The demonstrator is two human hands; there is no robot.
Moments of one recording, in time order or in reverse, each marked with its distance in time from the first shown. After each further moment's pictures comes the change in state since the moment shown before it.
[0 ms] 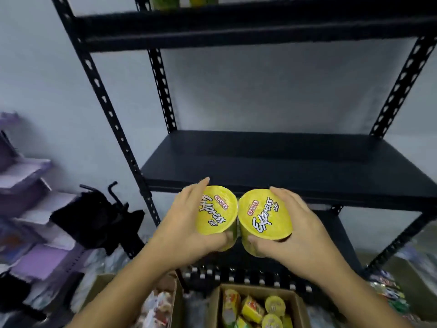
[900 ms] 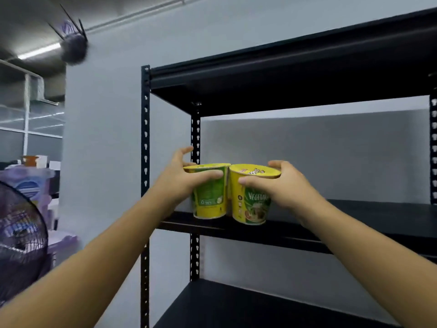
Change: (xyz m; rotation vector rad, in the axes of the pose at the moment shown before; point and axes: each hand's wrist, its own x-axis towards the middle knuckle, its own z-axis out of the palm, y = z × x) left_hand 0.164 0.196 -0.283 -0.346 0.601 0.233; right_hand 0.227 -0.257 -0.200 0.282 0.179 -0.312
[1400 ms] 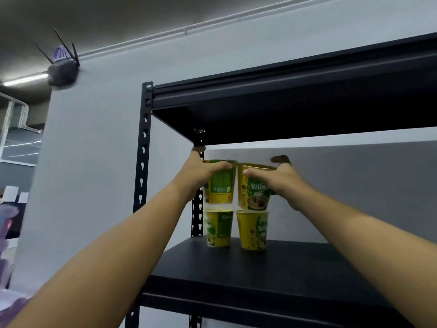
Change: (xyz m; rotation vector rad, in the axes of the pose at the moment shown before) left_hand 0.216 -0.048 -0.011 -0.073 -0.013 0.040; right_hand 0.205 -0.003 0.068 -0.047 0.163 0.005
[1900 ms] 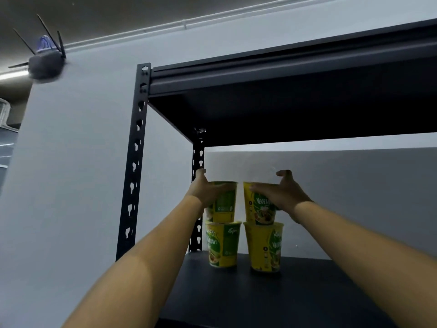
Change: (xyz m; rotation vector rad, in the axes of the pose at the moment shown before) left_hand 0.081 -0.097 0.016 -0.061 -0.042 -0.107; right_hand 0.072 0.050 0.047 -0.063 0.004 0.008
